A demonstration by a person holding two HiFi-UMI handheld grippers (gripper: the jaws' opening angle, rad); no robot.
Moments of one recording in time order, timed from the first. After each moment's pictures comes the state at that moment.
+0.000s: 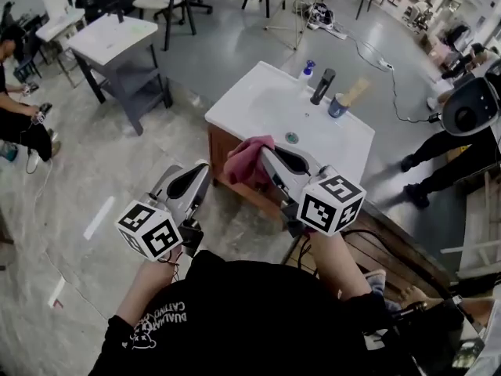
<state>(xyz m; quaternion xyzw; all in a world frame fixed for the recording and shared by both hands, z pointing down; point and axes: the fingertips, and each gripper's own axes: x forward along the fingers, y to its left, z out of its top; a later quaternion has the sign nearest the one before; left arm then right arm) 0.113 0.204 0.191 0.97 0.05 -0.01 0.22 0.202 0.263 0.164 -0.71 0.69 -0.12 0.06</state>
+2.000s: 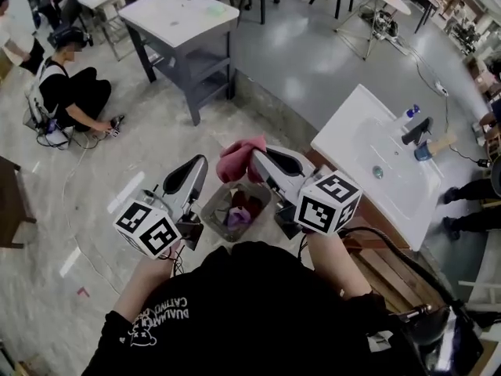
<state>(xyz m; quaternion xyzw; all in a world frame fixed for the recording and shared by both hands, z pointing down) -0.007 -0.113 0.214 0.98 -0.07 -0.03 0.20 0.075 -0.066 0.210 -0.60 0.78 -0.17 0.10</state>
